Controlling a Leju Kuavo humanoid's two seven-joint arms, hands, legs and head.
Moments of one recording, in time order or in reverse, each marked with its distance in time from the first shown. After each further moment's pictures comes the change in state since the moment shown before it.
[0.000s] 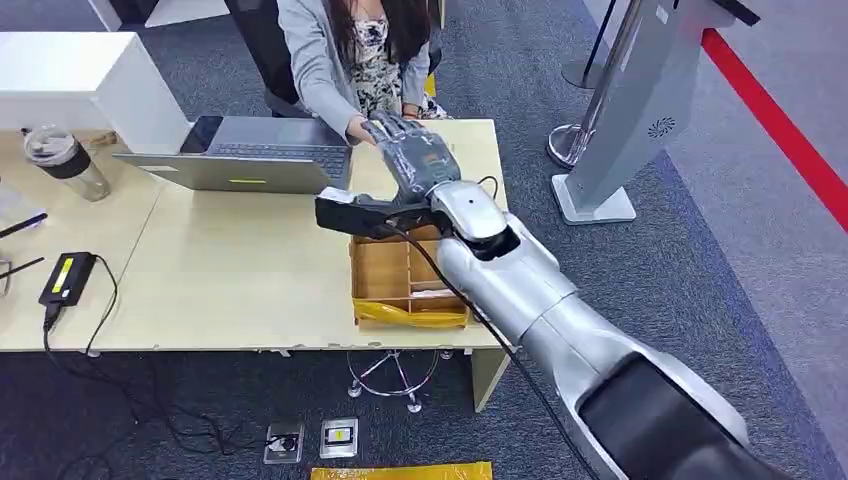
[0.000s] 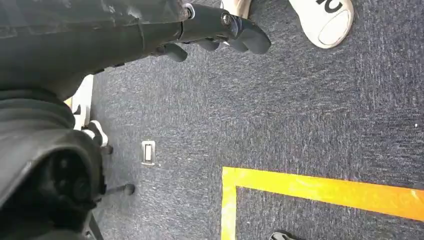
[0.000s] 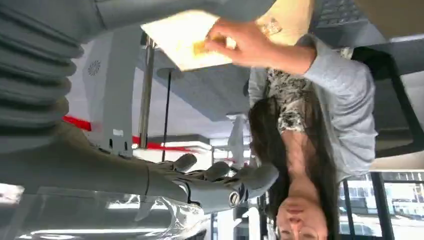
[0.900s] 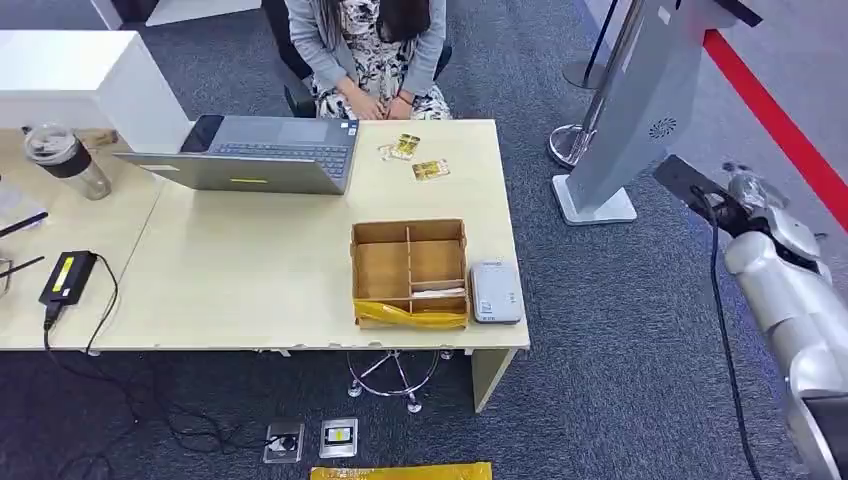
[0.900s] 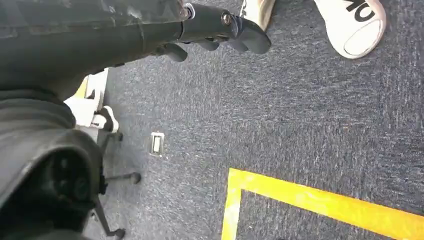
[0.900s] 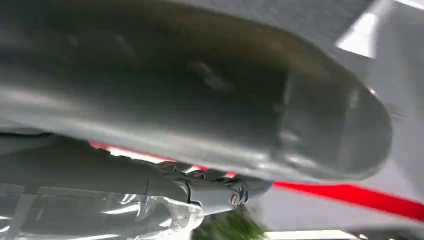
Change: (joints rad) left arm 0.011 0.014 -0.003 0.001 0.081 0.035 0.036; right arm 0.095 -0.683 -0.344 0.197 -0.326 0.043 0.133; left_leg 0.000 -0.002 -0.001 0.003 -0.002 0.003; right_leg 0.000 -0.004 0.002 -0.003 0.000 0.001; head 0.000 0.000
